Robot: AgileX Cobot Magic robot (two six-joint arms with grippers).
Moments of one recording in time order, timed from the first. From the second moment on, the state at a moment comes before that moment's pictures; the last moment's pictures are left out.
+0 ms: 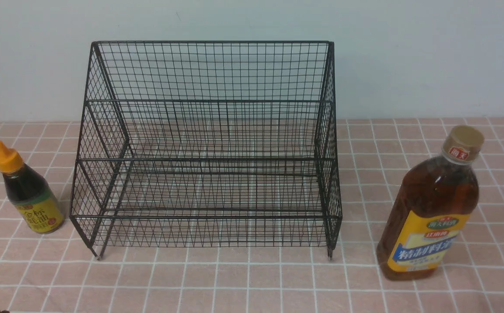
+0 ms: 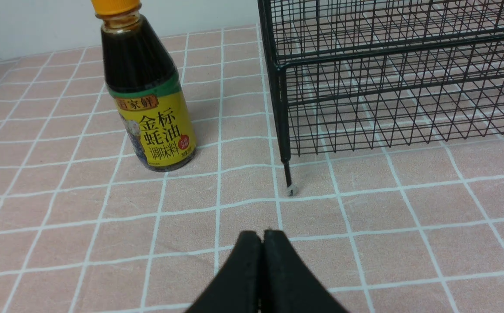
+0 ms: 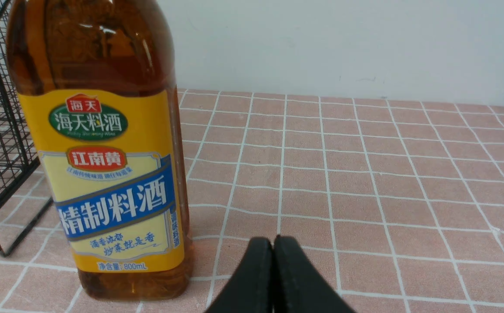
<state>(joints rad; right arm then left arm) 0.04 -0.01 0.02 -0.04 0.37 0.04 -0.02 -0.01 0.03 -0.06 0.39 0.15</state>
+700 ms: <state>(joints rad) 0.04 -0.01 0.02 -0.04 0.37 0.04 -0.02 -0.01 0.03 -0.06 0.39 0.15</state>
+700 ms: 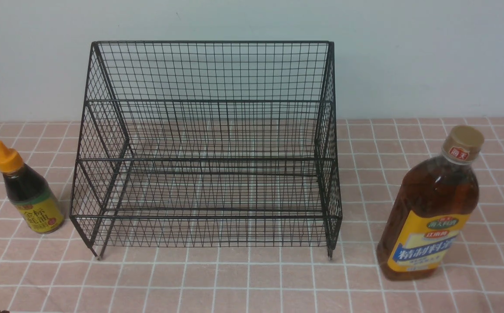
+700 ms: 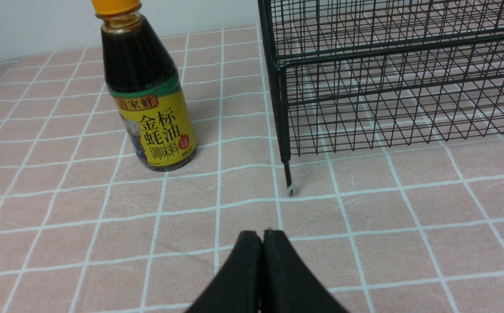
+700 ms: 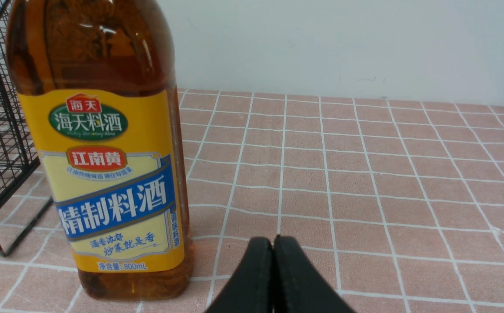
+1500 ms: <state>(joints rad) 0.04 -0.01 0.03 0.43 -0.04 0.04 -0.02 -0.01 0.03 -0.06 0.39 0.15</state>
